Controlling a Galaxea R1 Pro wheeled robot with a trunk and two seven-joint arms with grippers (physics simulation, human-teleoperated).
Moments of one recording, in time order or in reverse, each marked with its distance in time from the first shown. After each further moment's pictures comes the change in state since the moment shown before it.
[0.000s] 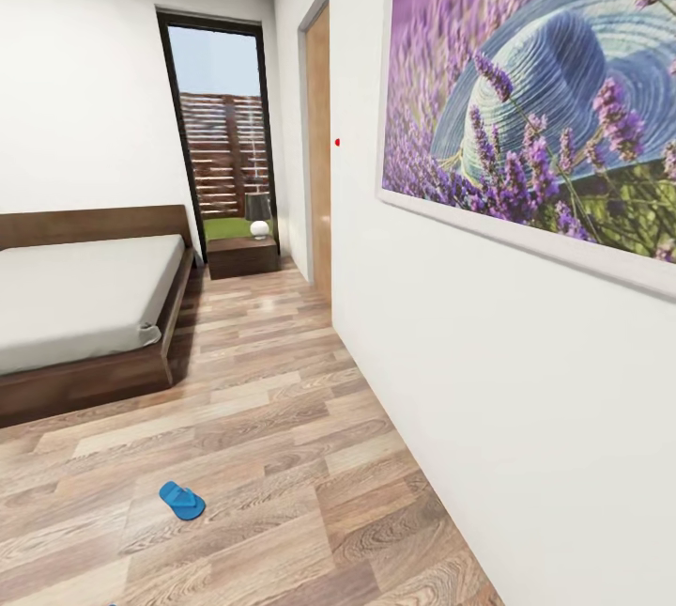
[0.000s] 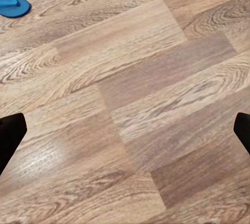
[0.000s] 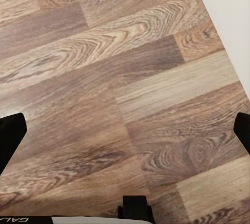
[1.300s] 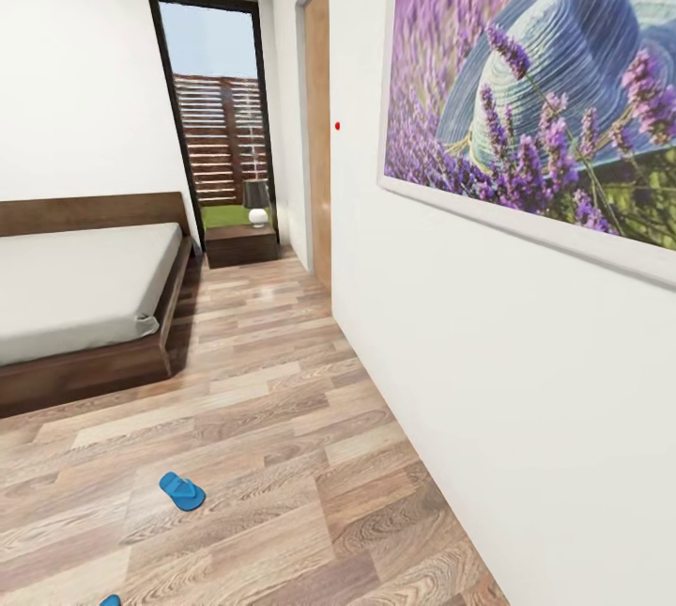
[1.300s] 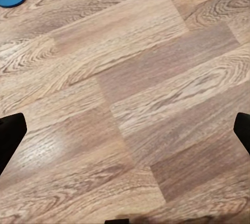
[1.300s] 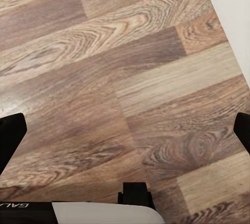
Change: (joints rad) left arm 0.000 0.000 0.000 0.000 0.000 0.000 0.000; right arm 0.000 0.000 0.000 0.000 0.000 0.000 0.000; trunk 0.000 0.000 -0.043
